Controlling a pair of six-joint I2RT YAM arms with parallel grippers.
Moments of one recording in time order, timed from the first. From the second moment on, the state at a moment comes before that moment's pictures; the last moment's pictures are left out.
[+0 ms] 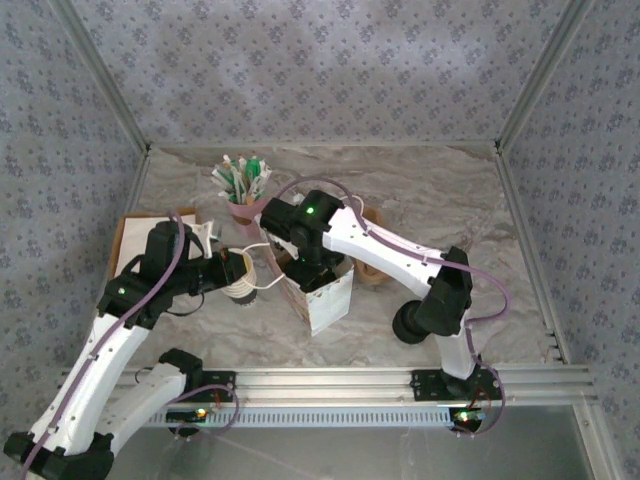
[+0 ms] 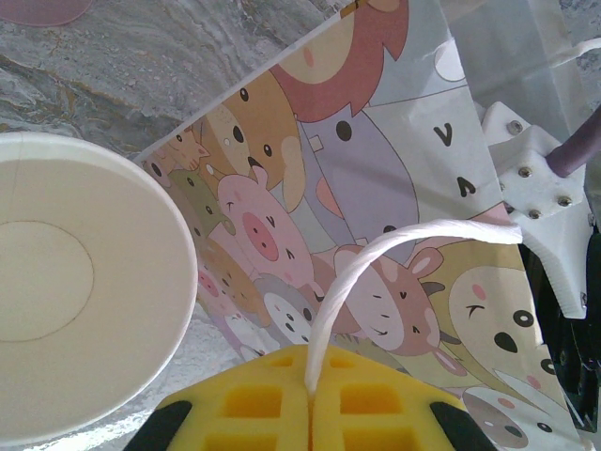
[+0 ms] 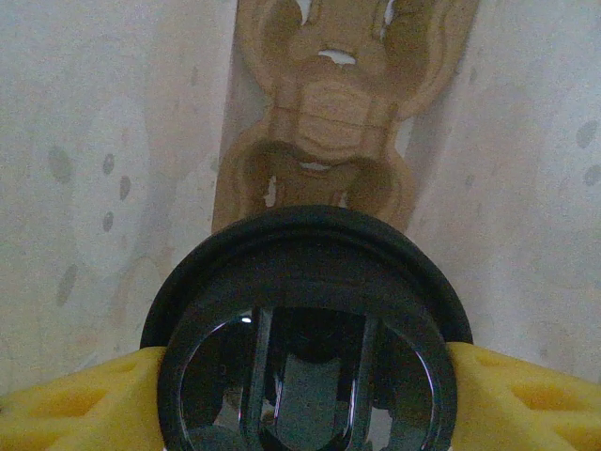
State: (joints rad) left arm -0.41 0.75 0.94 -0.89 0.38 -0.68; right arm 1.03 1.97 2.01 -1.55 0.01 0.22
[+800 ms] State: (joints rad) left arm -0.41 0.78 0.94 -0.89 0.38 -0.68; right arm 1.03 1.96 2.00 -1.54 0.01 0.22
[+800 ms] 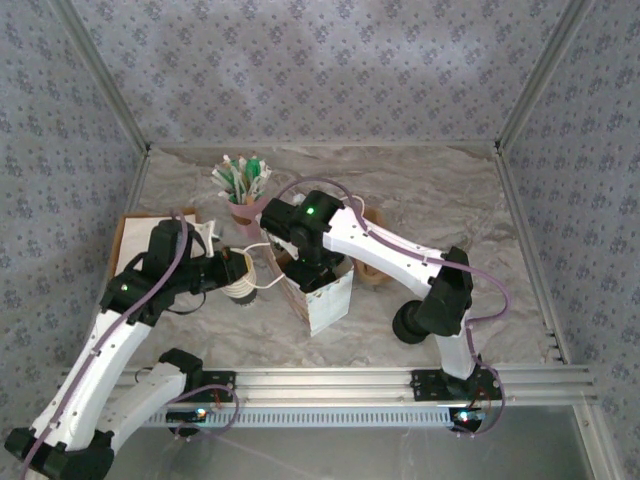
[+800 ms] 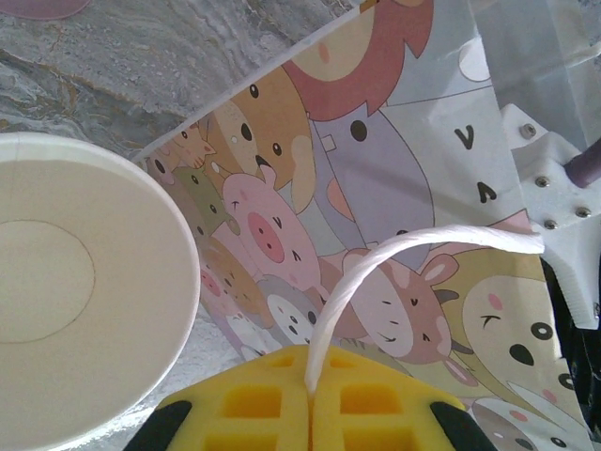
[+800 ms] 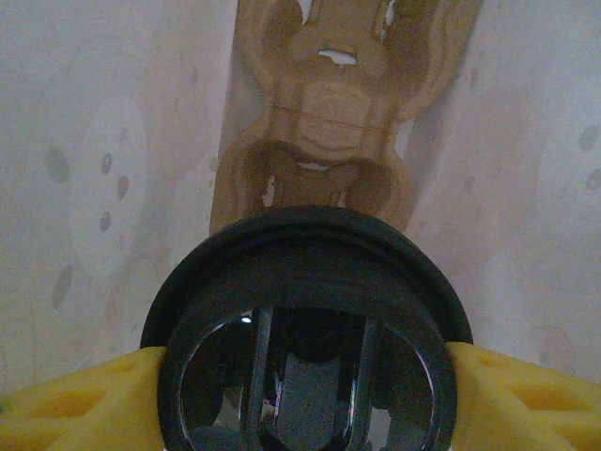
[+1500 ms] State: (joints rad) left arm -0.41 0.77 0.94 -0.89 0.38 -0.68; right arm 1.03 1.94 1.96 -1.51 0.00 0.21
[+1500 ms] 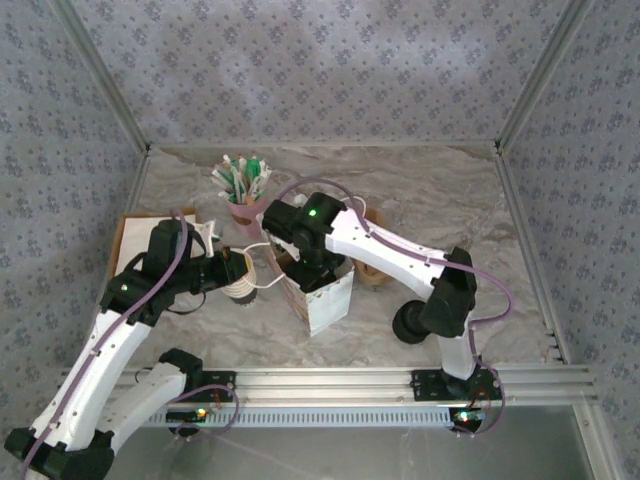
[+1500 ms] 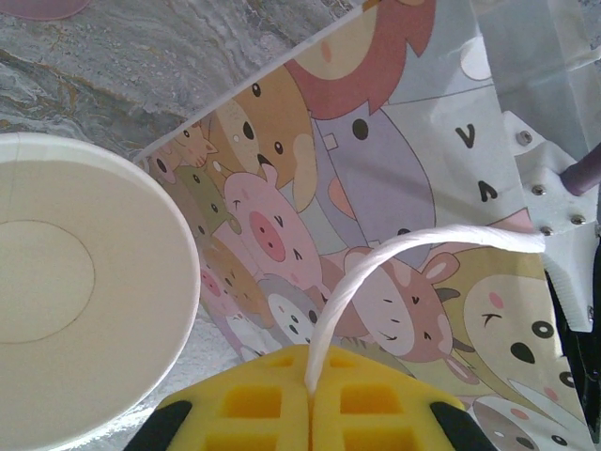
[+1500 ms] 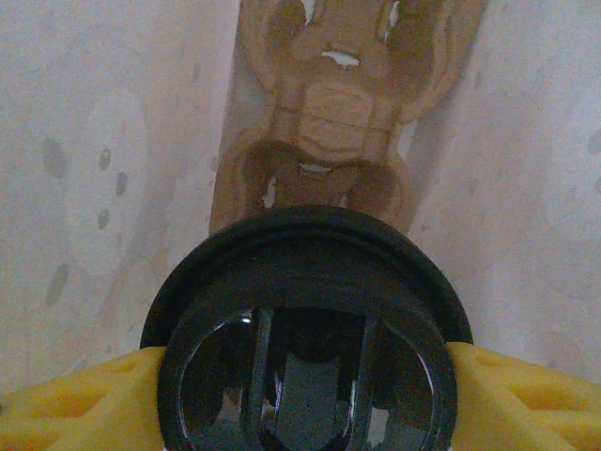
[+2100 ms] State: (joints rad) left arm -0.41 0.77 0.94 -0.89 0.38 -0.68; right arm 1.03 1.90 1.90 -1.45 -0.02 0.22
